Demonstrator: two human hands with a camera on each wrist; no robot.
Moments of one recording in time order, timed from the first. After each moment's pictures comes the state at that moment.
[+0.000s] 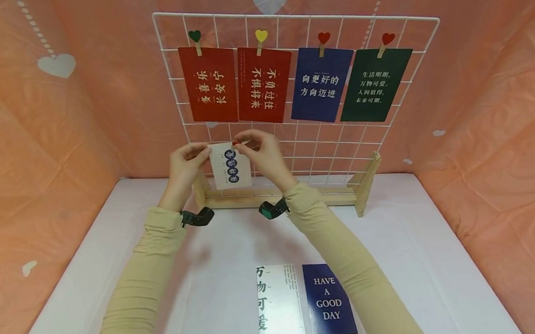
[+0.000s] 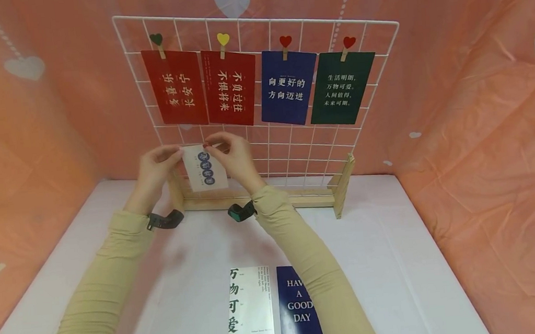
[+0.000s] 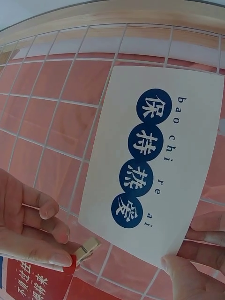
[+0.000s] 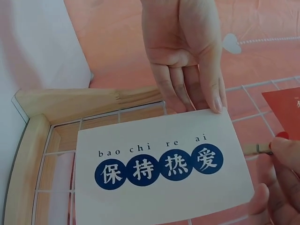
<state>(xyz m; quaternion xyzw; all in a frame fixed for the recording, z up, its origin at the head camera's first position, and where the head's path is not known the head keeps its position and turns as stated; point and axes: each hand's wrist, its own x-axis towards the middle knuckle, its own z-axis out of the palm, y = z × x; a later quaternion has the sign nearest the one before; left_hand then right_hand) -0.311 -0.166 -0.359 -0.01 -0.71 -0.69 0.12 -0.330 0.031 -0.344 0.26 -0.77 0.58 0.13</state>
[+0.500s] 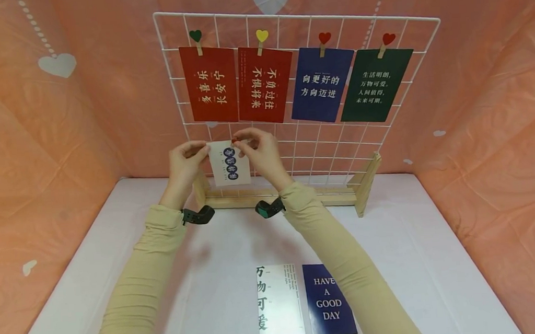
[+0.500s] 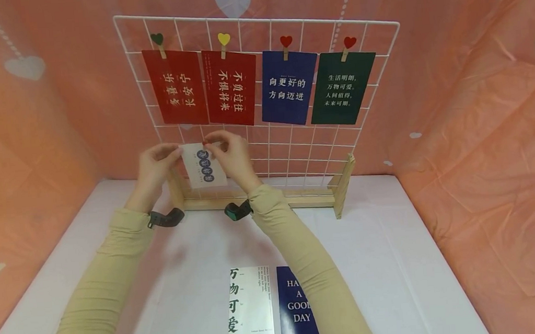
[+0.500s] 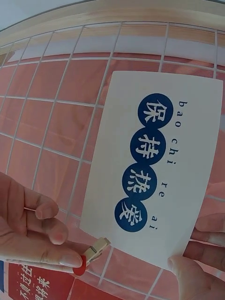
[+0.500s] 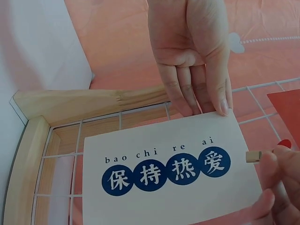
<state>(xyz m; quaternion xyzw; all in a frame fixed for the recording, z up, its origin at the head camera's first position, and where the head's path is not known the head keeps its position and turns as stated) -0.310 -0.166 -0.353 -0.01 -0.72 -0.69 0.13 -0.333 0.023 -0.345 0.25 -0.77 0.56 0.16</state>
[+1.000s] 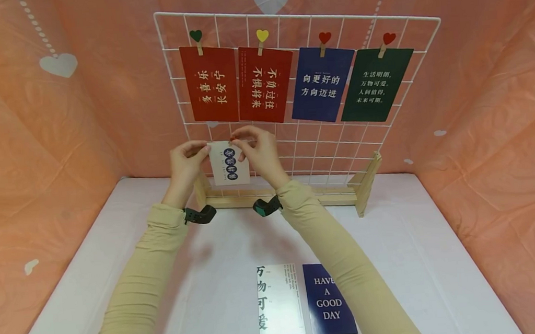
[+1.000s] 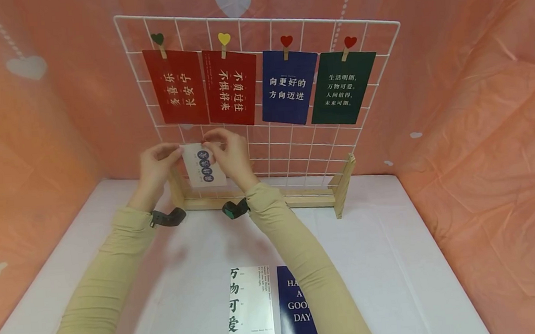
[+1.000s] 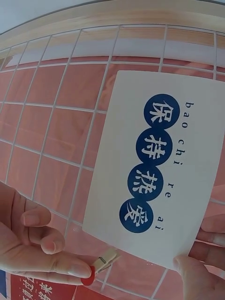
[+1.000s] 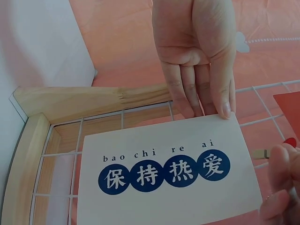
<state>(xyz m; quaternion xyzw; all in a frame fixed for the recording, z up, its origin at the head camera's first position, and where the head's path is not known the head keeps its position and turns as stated) -0.311 -0.163 -0.353 0.00 -0.73 -0.67 0.16 -0.333 0.017 -0.342 0.24 -0.76 0.58 0.15</state>
